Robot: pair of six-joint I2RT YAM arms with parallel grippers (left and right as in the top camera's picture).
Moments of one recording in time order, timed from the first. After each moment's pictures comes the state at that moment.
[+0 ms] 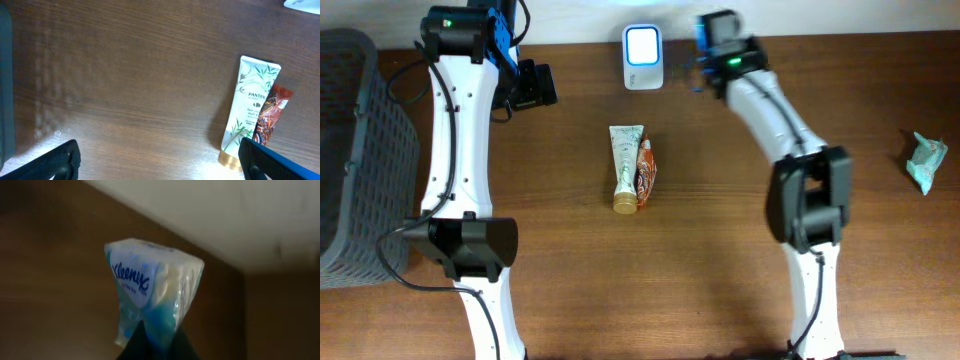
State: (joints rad) left arm -0.09 2.23 2.59 -1.69 -0.06 -0.31; right arm 0.18 2.41 2.13 -0.61 0.73 -0.37
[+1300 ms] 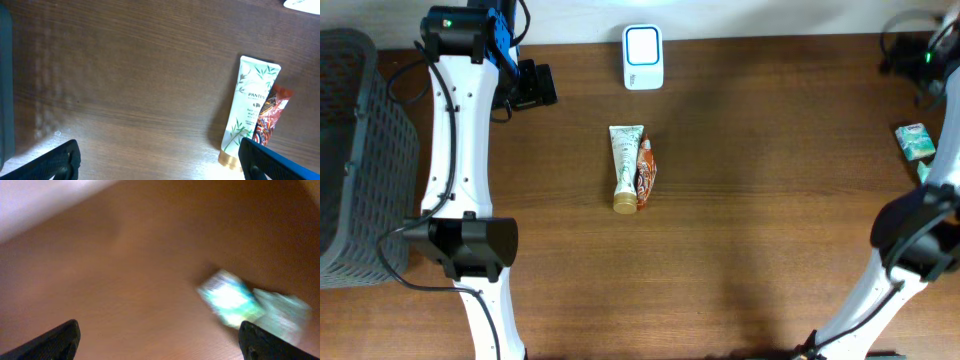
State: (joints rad) left arm -0.09 2.23 2.59 -1.69 -0.06 -0.31; right arm -0.42 2.21 2.36 -1.10 -0.11 0.08
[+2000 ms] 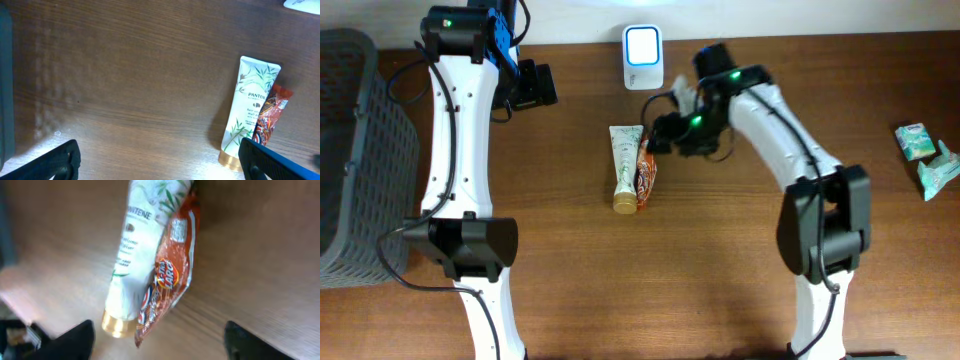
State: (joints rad) left arm -0.09 2.23 2.59 -1.69 -0.06 -0.31; right arm 0.29 2.18 1.85 -1.05 -0.54 0.16
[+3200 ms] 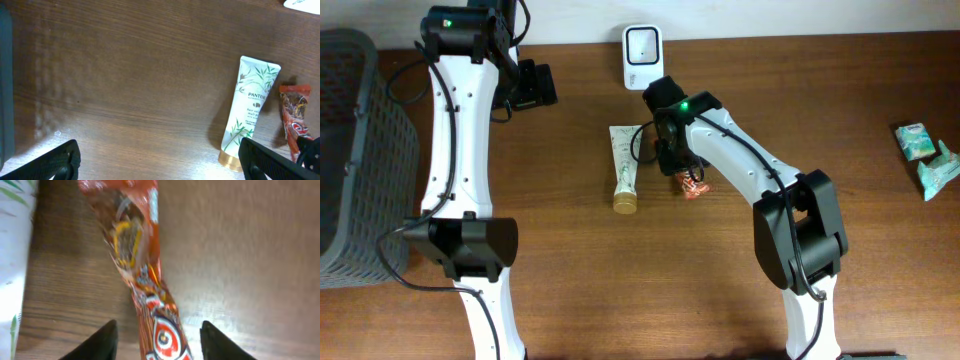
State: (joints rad) left arm -0.09 2.23 2.59 -1.69 -0.06 -0.31; right arm 0.47 2.18 1.78 -1.02 0.14 0.26
